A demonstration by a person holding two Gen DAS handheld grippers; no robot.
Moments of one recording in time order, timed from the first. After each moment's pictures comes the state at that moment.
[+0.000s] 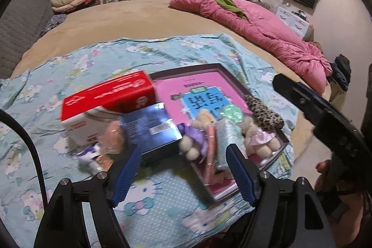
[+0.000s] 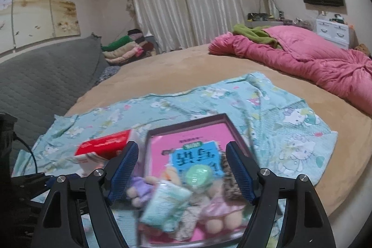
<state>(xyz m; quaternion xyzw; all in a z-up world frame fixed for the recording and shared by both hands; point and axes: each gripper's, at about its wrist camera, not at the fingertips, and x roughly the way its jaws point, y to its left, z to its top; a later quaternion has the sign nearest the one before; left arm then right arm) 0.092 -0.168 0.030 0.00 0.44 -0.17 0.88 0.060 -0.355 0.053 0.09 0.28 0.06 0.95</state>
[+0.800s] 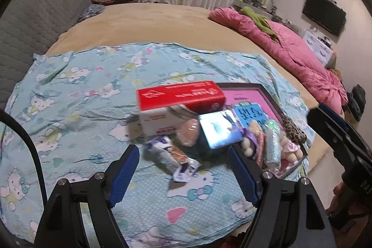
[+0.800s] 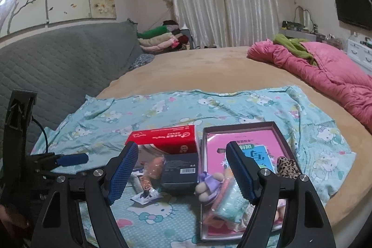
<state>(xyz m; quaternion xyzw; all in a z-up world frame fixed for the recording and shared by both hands) 0.077 -0.049 0.057 -0.06 0.42 -0.08 0.90 0.040 -0.255 0.089 0.03 0.29 0.14 0.95</state>
